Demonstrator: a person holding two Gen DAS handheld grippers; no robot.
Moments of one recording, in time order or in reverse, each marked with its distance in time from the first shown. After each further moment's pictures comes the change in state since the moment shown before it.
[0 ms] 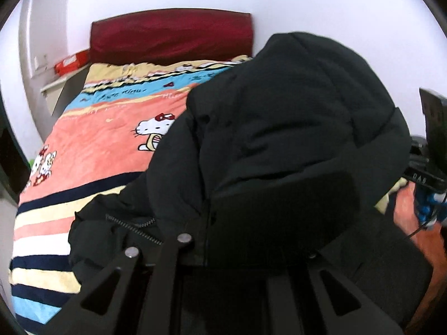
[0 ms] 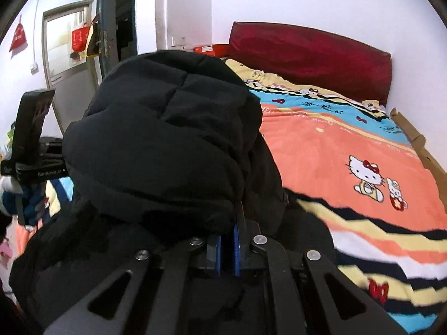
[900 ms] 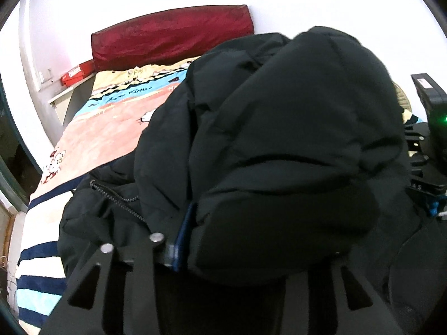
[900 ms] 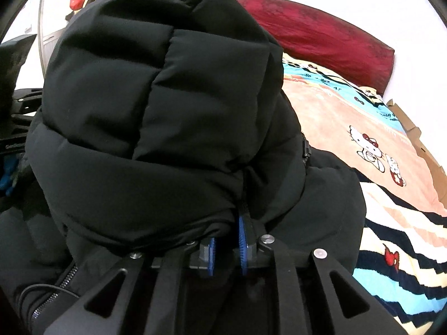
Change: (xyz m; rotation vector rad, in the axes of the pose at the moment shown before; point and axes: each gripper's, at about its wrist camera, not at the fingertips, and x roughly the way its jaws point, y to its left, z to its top) left arm 0.022 -0.046 -0.065 0.079 -0.003 0.119; right arm 0.058 0.019 -0.071 -0.073 0.140 -0.082
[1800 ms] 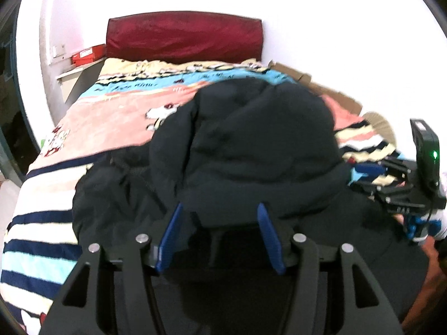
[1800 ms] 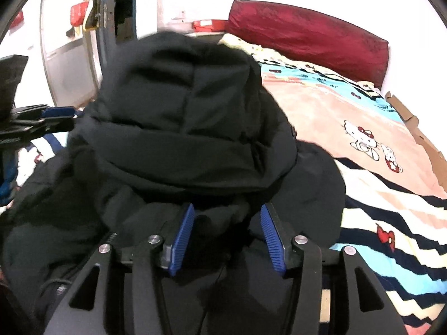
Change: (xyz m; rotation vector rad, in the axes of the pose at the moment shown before) left arm -0.076 0.008 0.008 -0.181 -0.033 -0.089; right arm -0.070 -0.005 -0.015 0.061 -0.040 0.062
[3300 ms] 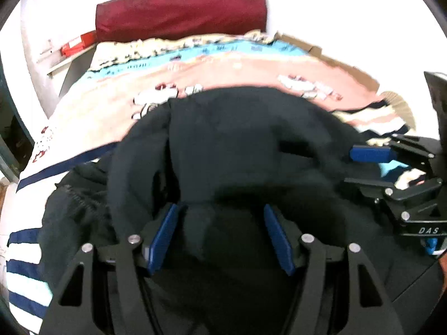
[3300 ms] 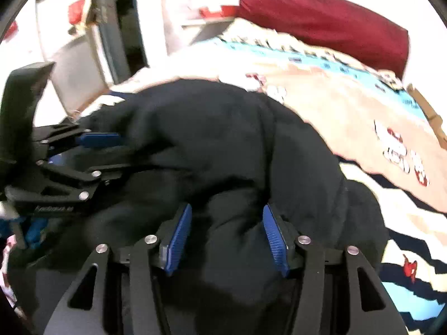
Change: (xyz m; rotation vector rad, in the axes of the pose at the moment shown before) left arm 0.091 -0.015 0.027 0.044 0.140 0.058; right arm 0.051 0.024 0.061 0.010 0.078 0.099
